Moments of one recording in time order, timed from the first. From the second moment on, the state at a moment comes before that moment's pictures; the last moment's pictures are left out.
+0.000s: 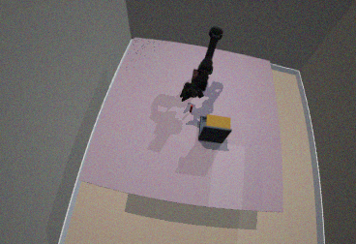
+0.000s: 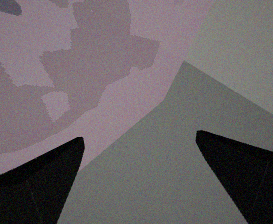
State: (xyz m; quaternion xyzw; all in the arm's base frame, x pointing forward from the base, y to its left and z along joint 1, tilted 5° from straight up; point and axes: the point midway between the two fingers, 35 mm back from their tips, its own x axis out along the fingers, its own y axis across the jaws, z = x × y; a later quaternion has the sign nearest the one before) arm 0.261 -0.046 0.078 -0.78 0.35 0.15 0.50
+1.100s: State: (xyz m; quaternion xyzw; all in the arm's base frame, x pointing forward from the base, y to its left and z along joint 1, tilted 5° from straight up) arm 0.245 0.013 0.033 -0.92 0.13 0.35 0.09
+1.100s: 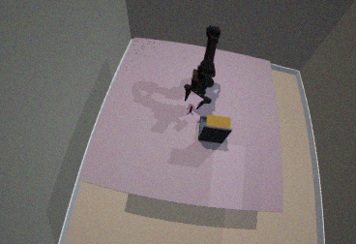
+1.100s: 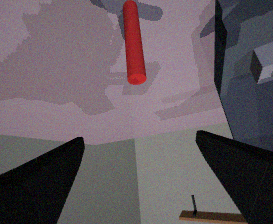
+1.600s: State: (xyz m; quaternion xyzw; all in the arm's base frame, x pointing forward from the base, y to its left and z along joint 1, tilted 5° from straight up) arm 0.247 0.011 0.031 -0.92 0.12 0.36 0.08
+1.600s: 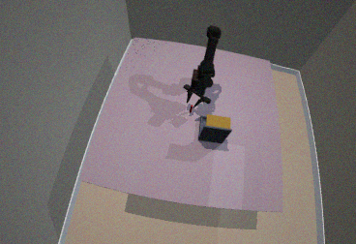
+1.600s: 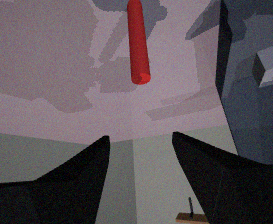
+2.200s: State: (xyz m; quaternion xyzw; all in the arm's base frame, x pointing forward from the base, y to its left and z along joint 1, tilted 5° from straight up) arm 0.251 0.012 0.025 -0.92 0.12 0.36 0.08
